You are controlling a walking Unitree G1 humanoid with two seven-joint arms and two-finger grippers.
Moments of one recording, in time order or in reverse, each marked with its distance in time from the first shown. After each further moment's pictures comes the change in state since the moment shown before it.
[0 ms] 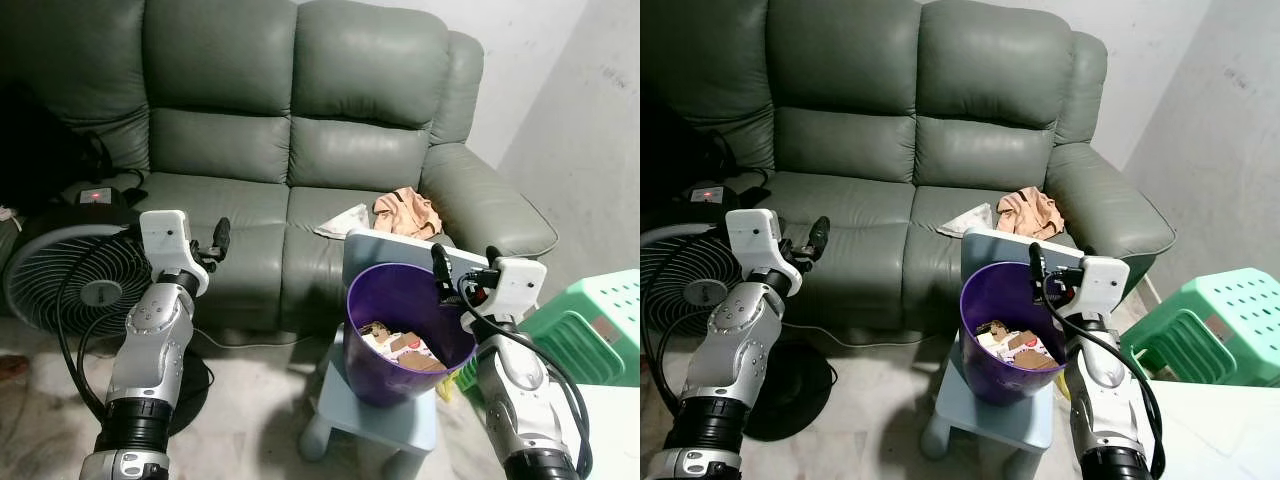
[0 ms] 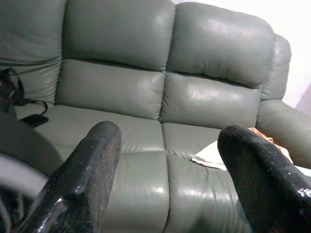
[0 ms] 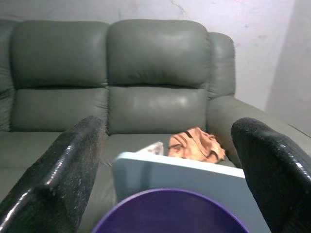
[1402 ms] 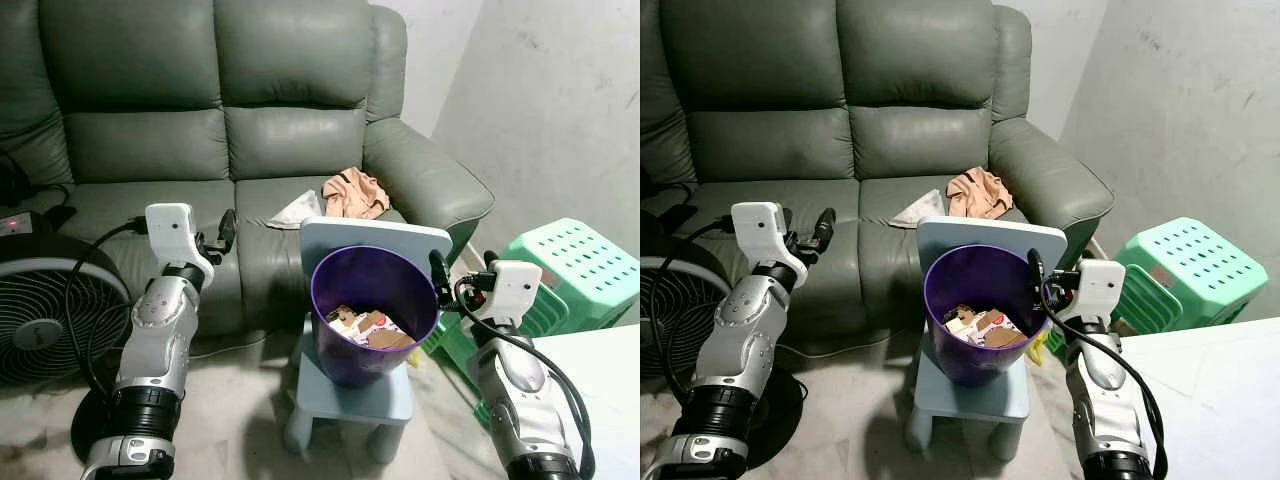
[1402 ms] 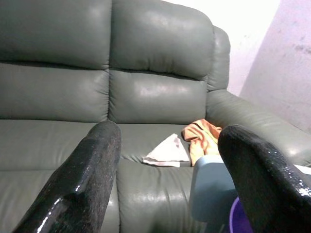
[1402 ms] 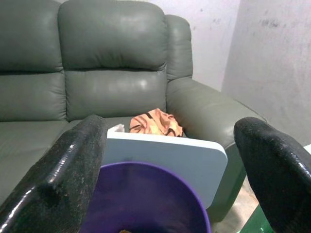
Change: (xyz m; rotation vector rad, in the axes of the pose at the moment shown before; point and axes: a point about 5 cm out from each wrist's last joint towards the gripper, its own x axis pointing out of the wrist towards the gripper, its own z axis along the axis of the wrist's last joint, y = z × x) left arm 0.007 -0.011 0.001 -0.005 -0.033 -0.064; right arm -0.004 -0.001 -0.003 -0.028 0.042 0.004
